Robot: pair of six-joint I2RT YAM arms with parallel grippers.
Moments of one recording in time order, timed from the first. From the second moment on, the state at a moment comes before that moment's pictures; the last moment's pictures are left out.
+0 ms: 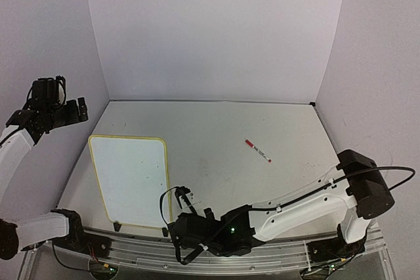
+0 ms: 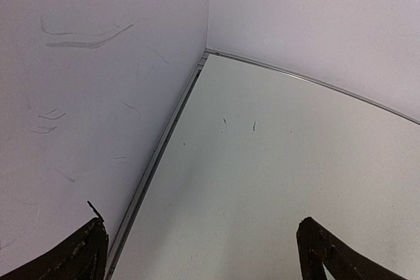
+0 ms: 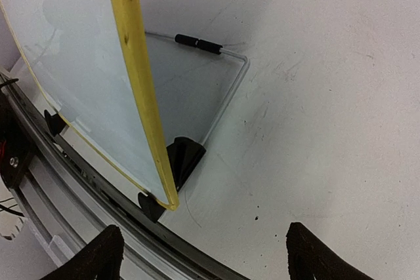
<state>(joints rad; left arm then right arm) -0.05 0.94 1.01 -0.60 -0.24 -0.21 1.59 1.94 1.26 -0.22 0.59 0.88</state>
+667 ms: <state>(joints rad) -0.05 0.94 1.01 -0.60 -0.27 -0.21 1.62 2.13 1.32 -0.10 0.64 0.80</state>
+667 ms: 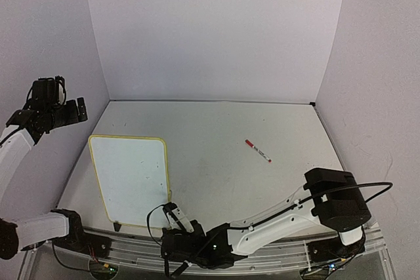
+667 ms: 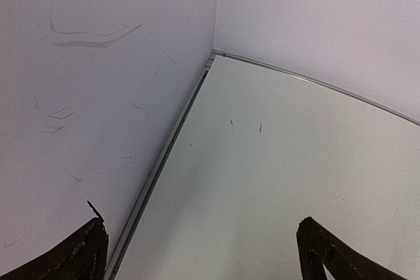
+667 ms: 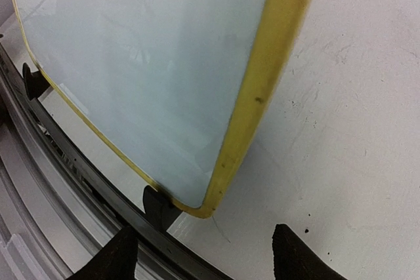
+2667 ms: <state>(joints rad) -0.05 0.93 1.01 -0.60 -0.27 -0.22 1.62 2.18 1.35 0.03 0.70 0.68</state>
